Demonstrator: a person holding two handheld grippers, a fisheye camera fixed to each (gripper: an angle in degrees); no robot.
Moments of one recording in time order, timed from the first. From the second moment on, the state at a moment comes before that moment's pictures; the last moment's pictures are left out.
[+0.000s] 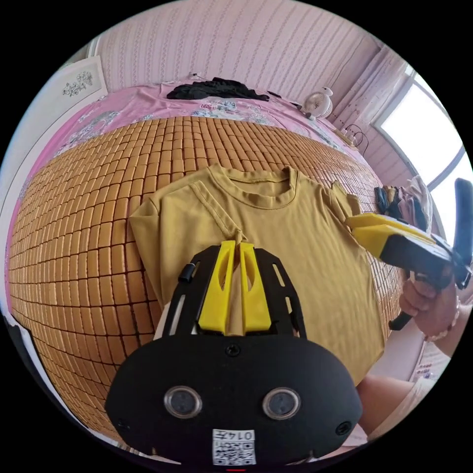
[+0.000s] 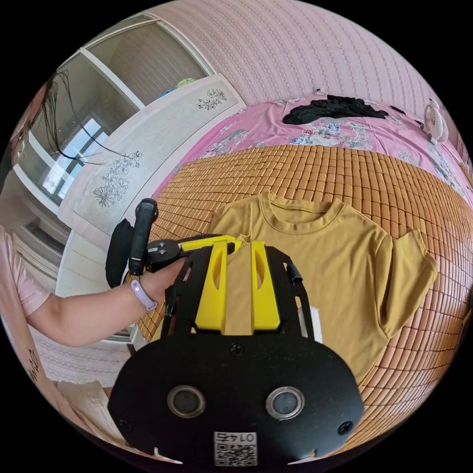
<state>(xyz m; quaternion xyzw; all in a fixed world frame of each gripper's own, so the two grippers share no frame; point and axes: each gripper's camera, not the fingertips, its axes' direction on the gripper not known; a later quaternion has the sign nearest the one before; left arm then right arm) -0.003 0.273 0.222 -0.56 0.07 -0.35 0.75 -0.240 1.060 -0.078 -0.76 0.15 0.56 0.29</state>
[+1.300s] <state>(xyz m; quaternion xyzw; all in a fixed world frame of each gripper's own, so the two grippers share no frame) -0.135 0.308 -0.008 -0.49 -0.17 -0.55 0.66 -0.405 1.257 0.001 -0.75 -0.10 0.60 0.26</state>
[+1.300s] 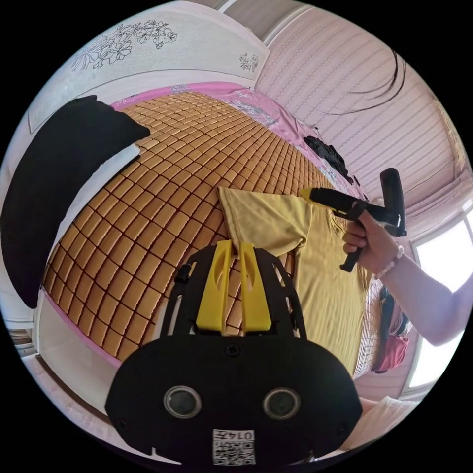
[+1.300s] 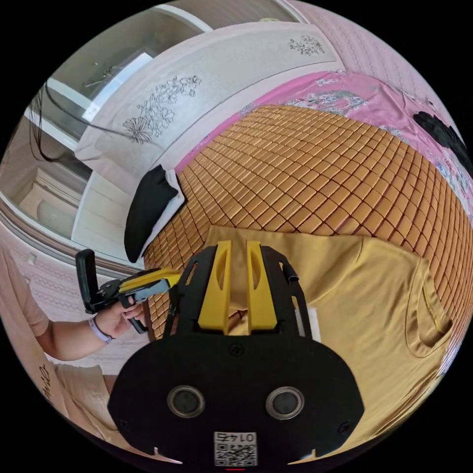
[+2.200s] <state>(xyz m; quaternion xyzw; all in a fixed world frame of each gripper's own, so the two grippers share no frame) -0.062 0.280 0.112 -0.55 -0.04 -0.42 0.73 -0.213 1.017 -0.140 -0.87 0.25 0.40 0.13</state>
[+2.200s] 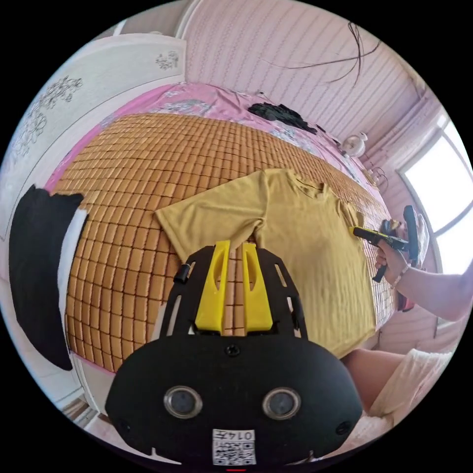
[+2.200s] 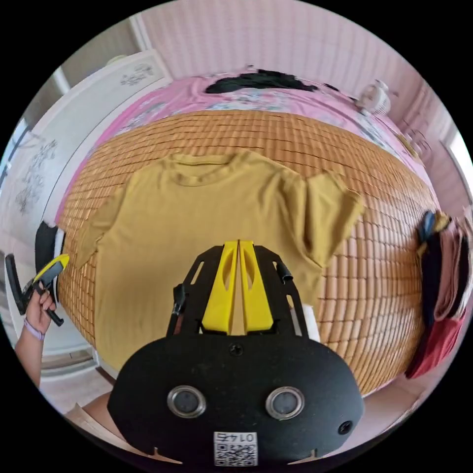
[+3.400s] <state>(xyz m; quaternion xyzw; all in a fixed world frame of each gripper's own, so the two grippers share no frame) 0.335 0.198 0.558 -0.49 0.37 -0.21 0.77 -0.011 0.747 -0.285 -0.75 0.45 0.47 0.08</state>
